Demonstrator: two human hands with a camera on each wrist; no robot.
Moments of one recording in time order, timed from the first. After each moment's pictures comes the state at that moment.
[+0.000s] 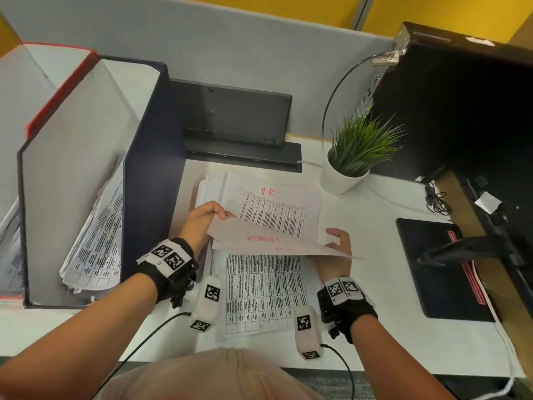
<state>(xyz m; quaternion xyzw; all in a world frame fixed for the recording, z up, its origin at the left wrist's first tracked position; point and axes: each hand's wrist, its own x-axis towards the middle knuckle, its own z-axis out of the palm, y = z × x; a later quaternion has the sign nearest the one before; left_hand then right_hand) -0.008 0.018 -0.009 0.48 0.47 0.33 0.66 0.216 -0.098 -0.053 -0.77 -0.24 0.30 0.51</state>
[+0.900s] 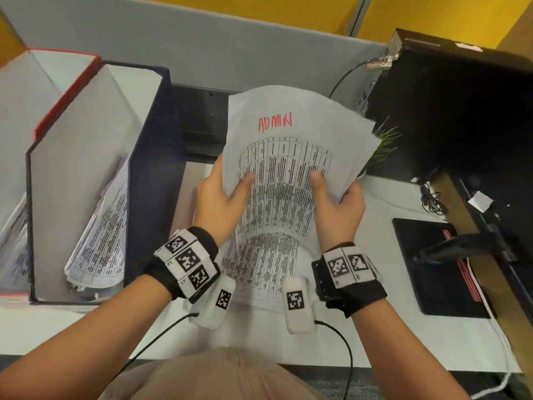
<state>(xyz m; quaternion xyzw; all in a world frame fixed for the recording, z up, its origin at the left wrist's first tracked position) 0.024 0.003 0.047 0.64 0.40 0.51 0.41 0.182 -0.057 0.052 -0.59 -0.28 0.20 0.73</state>
